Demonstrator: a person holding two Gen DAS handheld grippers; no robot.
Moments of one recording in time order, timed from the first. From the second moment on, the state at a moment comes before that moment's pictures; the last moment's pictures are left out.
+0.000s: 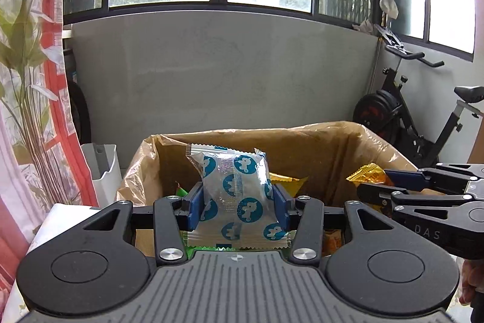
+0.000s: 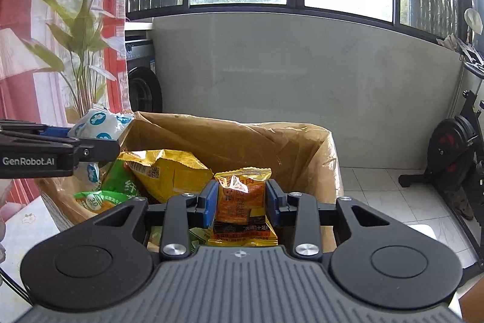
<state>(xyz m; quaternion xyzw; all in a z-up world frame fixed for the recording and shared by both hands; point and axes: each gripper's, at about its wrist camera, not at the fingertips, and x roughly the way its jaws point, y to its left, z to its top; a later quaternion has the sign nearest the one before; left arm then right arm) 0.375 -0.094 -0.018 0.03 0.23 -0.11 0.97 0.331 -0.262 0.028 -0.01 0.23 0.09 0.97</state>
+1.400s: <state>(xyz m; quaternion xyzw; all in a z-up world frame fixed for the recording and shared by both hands) 0.279 -0.054 0.047 0.05 0.22 -0.06 0.97 0.248 -0.261 0.088 0.00 0.24 0.05 0.97</state>
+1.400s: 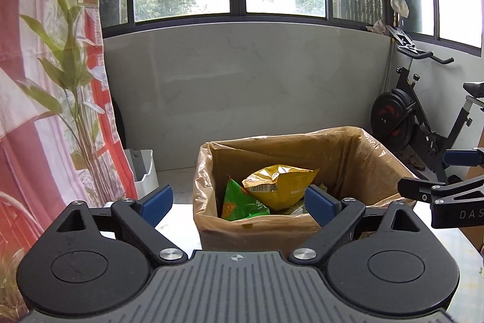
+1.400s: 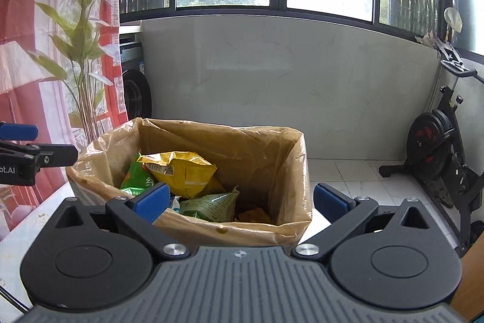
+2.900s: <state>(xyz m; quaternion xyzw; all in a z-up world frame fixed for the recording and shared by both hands) 0.205 -0.038 0.085 0.02 0.17 -0.01 0.99 0.183 -0.260 0.123 0.05 0.21 0.05 0.98</state>
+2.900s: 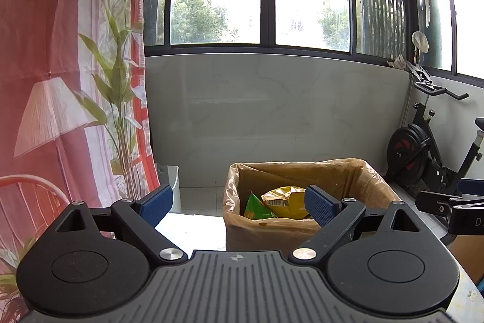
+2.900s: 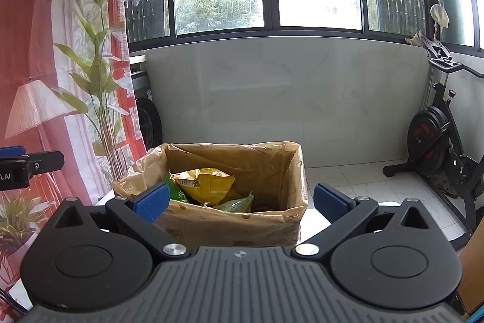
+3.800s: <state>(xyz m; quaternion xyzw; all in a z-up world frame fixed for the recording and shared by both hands) 0.201 -0.035 0.084 0.01 0.17 -0.02 0.99 0.179 -0.256 0.123 0.05 0.21 0.06 0.97</state>
